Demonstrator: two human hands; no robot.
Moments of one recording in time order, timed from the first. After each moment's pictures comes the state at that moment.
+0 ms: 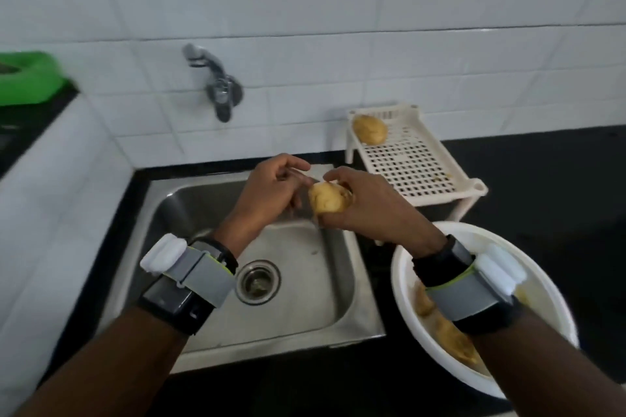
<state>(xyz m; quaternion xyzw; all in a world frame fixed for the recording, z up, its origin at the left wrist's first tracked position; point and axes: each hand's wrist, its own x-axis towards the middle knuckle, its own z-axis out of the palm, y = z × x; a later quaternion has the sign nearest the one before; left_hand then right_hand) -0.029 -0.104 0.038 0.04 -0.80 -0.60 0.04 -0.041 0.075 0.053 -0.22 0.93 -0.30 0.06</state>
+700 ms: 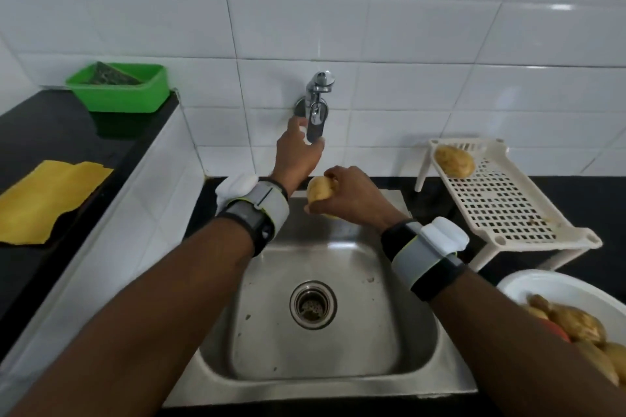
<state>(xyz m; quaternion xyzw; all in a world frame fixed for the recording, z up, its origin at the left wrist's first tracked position) -0.116 -0.236 0.046 0.15 -0.83 -0.51 0.16 -0.104 -0.103 0.027 -0.23 0.93 -0.28 0.06</state>
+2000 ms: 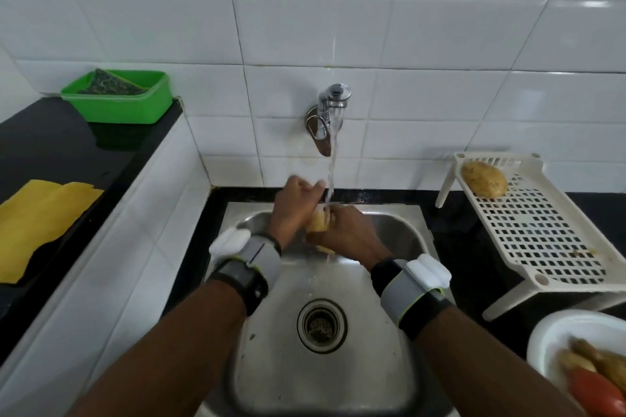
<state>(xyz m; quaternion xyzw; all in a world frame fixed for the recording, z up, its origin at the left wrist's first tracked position) -0.118 -0.253 -0.017 0.26 -0.80 -0.54 0.06 -0.125 -0.130 -0.032 -0.21 0.91 -0.32 0.13</state>
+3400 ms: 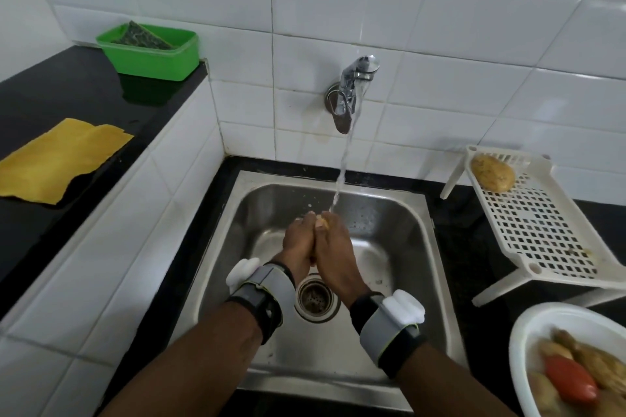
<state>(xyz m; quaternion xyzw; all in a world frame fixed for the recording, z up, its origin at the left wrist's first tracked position) -0.052 -0.219 -0.093 0.39 -0.56 -0.73 0.00 -0.048 -0.137 -0.093 -0.22 0.84 -0.50 0.04</state>
